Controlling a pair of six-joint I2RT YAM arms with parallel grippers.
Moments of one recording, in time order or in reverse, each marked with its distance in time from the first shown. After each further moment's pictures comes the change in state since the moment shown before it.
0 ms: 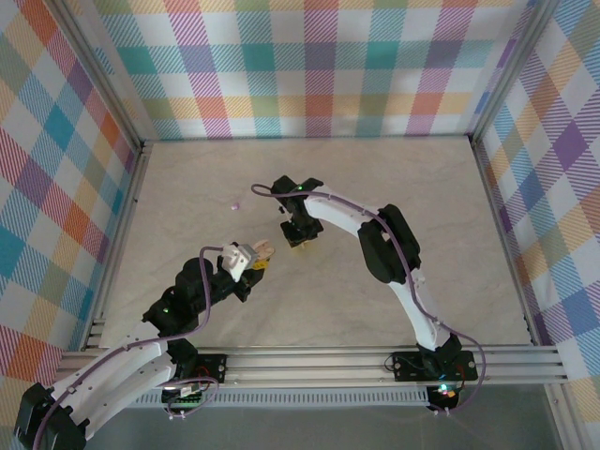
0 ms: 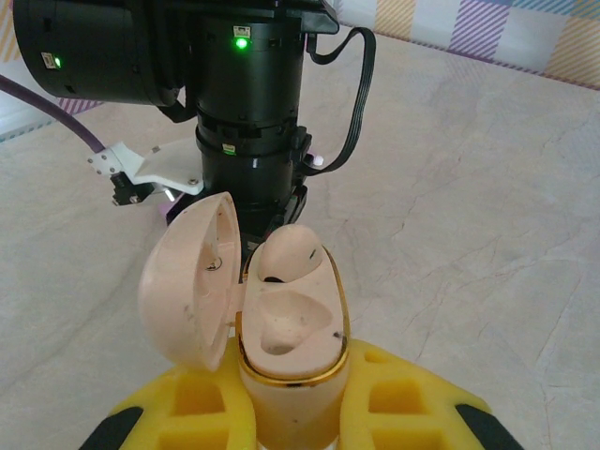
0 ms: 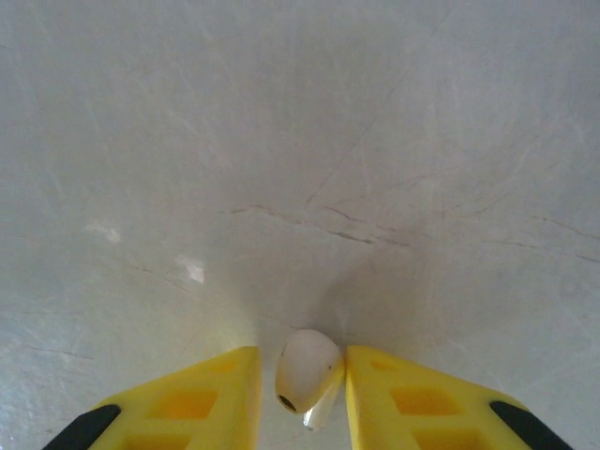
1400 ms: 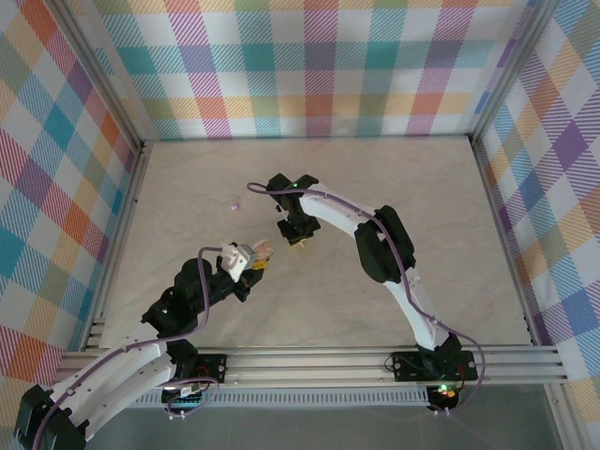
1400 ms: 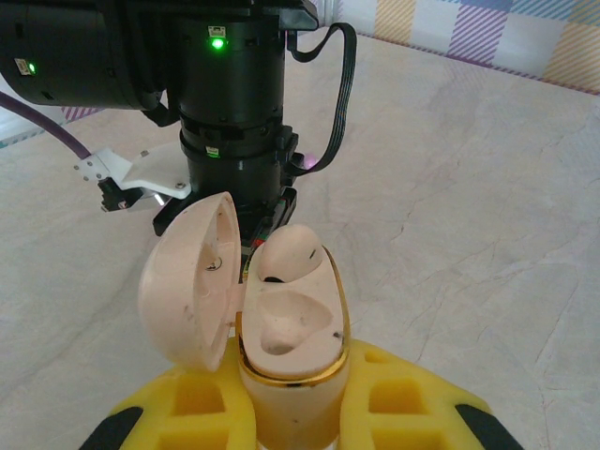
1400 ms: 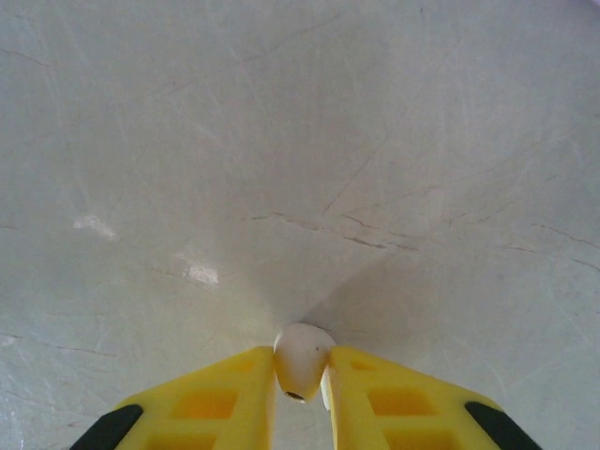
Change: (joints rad) left arm 0.000 -0.014 0.000 -0.004 0.000 0.000; right arm 0.012 0.049 0.108 -0.092 0.019 -0.001
